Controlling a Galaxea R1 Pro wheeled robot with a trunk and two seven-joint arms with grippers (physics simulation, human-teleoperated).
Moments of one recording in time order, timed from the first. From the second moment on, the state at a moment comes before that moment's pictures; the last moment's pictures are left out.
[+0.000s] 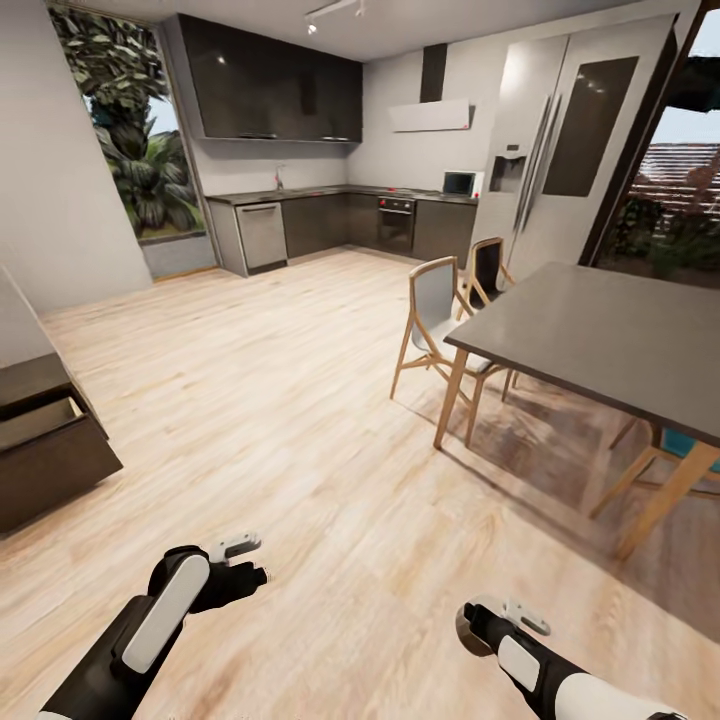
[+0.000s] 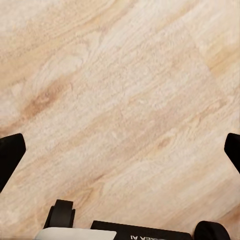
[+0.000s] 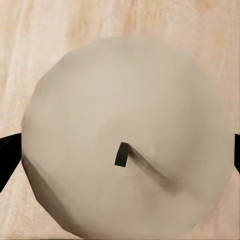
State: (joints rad) left arm -0.40 0.15 -0.24 -1.26 0.96 0.92 0.67; right arm -0.64 -0.04 0.42 -0.10 -0.98 -0.07 -0.08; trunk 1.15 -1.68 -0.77
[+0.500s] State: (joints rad) left arm -0.40 0.15 -0.24 -1.26 0.96 0.92 0.67; right arm -0.64 -0.04 0.42 -0.10 -0.98 -0.07 -0.08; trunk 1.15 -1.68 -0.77
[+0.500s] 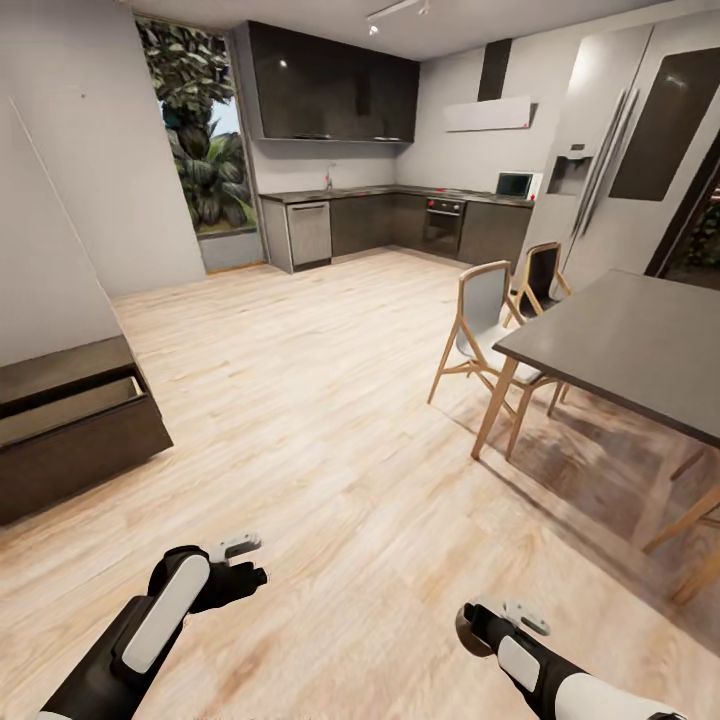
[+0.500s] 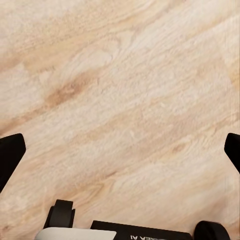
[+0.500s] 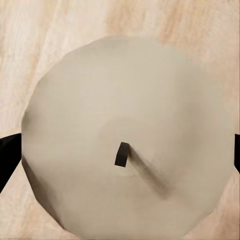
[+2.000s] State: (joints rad) left arm -0.40 0.15 -0.24 -1.26 0.96 0.92 0.67; right arm -0.64 -0.04 0.42 -0.10 -0.98 -0.07 -0.08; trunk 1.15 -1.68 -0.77
